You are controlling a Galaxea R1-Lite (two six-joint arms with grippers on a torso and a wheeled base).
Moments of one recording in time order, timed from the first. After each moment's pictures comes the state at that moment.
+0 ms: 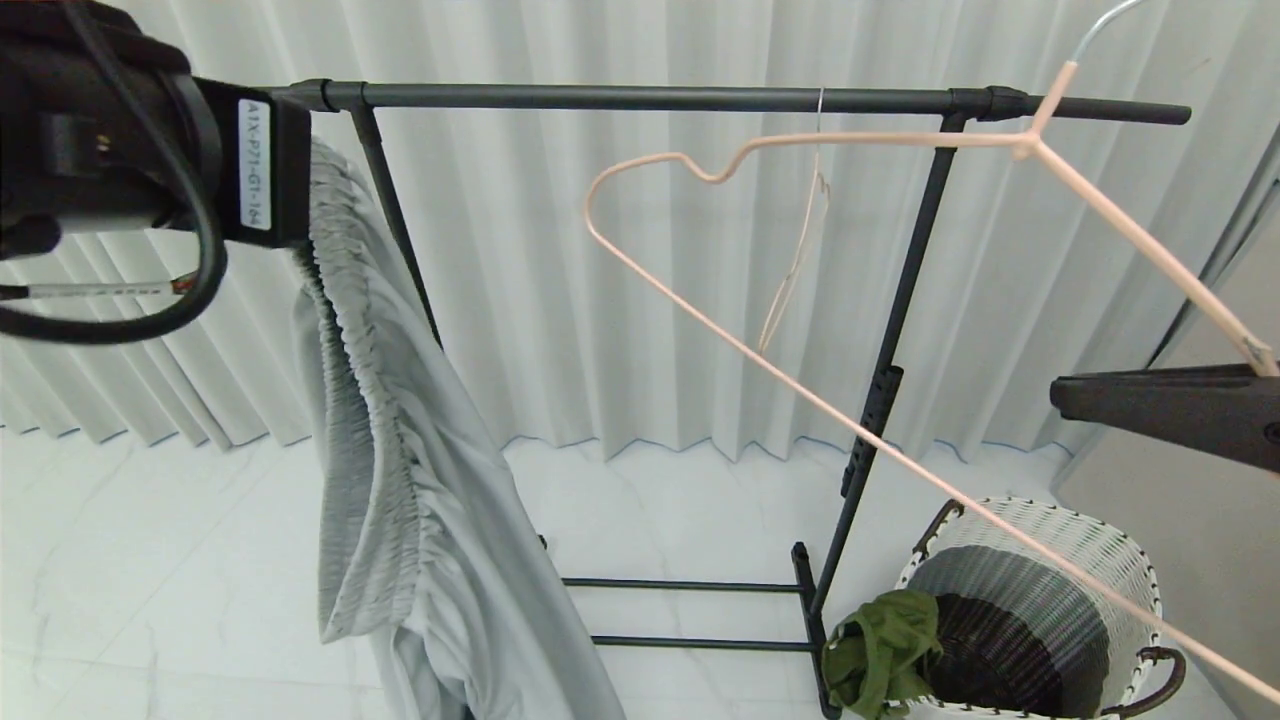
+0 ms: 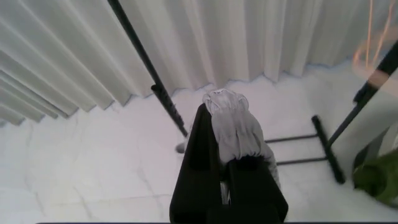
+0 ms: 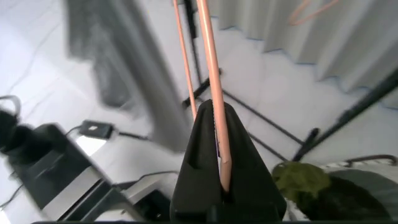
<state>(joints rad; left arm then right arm) -0.67 1.41 -1.59 0.49 0.61 0.07 1.10 1.16 -1.20 0.35 -0.27 0.22</state>
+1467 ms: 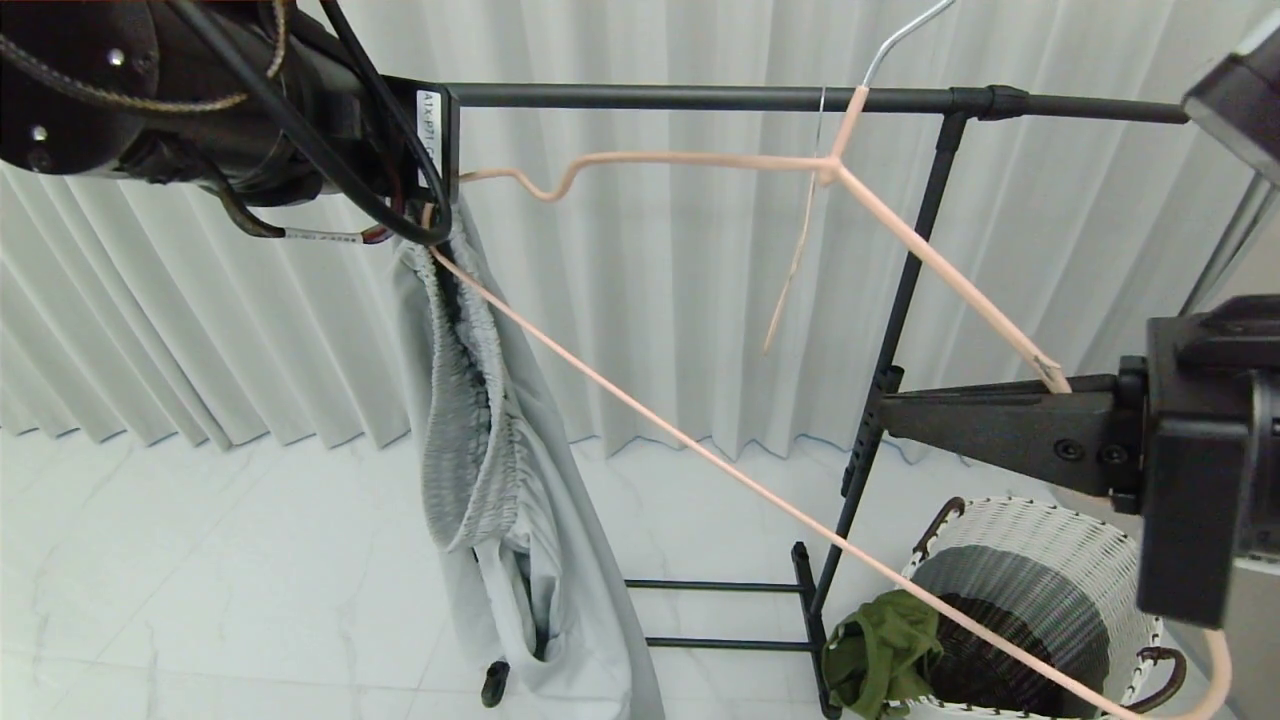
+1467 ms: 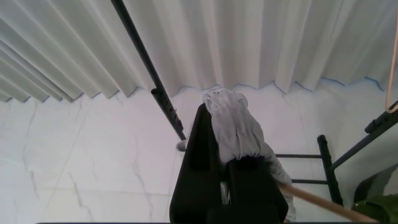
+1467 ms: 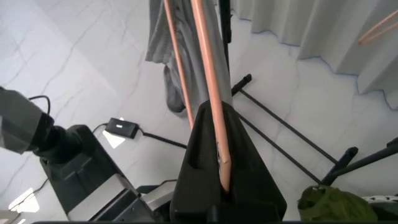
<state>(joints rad) -0.63 1.63 -1.80 0.49 0.68 0.00 1.14 1.30 -1.20 0.19 -0.18 0.23</state>
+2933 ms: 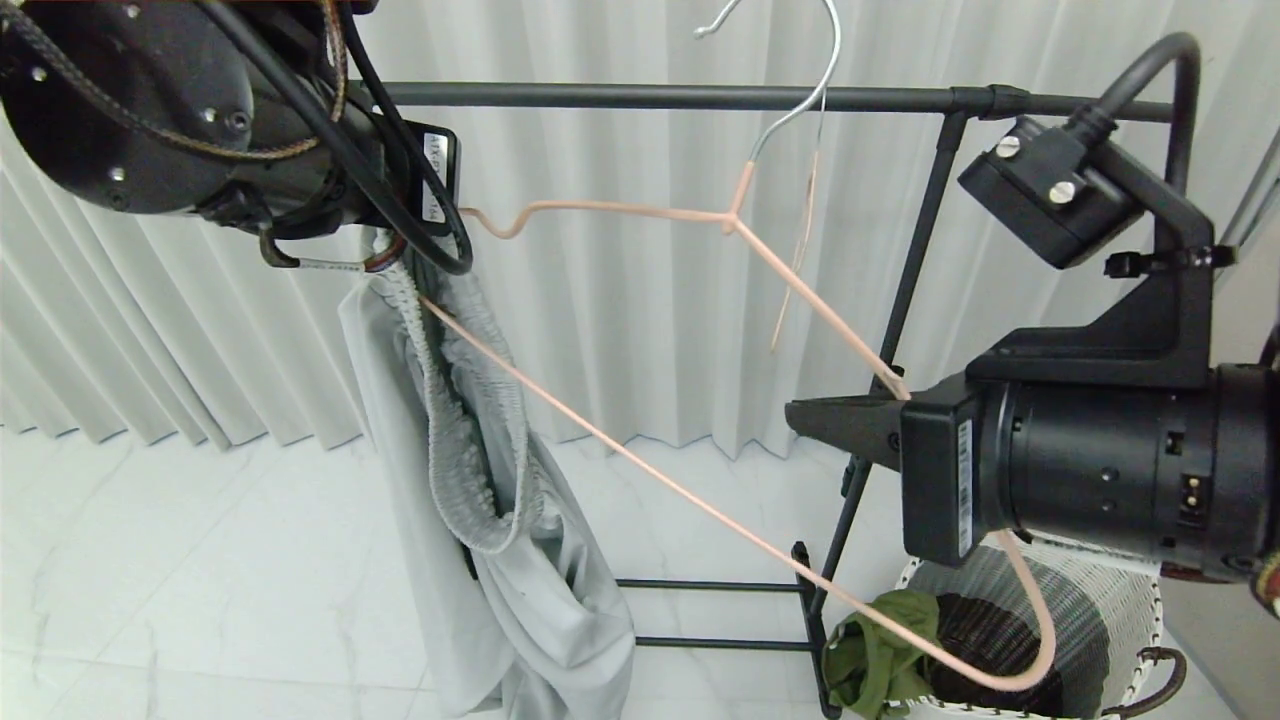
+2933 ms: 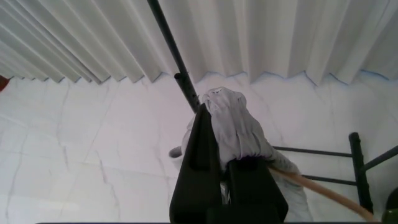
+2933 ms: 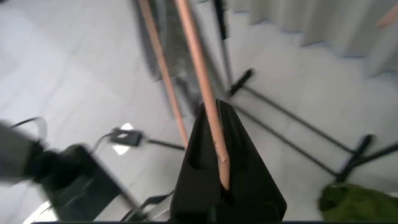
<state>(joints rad) -0.64 1.66 -1.80 0.56 0.81 -0.05 1.12 1.43 -1.18 0.06 -0.21 0.32</state>
